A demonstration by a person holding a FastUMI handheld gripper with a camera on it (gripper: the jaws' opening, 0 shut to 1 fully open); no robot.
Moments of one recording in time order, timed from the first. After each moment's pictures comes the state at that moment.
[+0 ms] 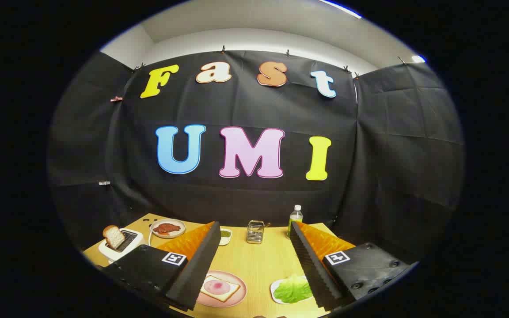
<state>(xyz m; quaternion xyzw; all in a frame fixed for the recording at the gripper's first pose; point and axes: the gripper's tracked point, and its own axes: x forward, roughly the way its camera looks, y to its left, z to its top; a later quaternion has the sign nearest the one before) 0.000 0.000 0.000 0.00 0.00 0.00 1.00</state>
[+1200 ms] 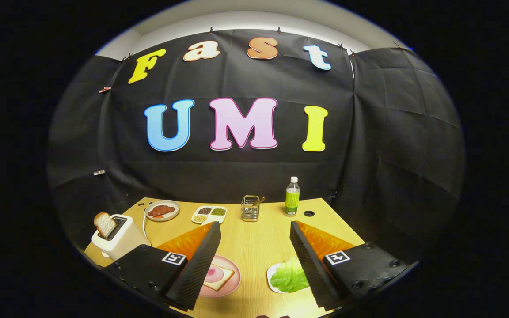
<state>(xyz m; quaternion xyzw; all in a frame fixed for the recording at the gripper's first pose) 0.023 -0.025 -0.066 0.01 0.09 -0.01 1.00</state>
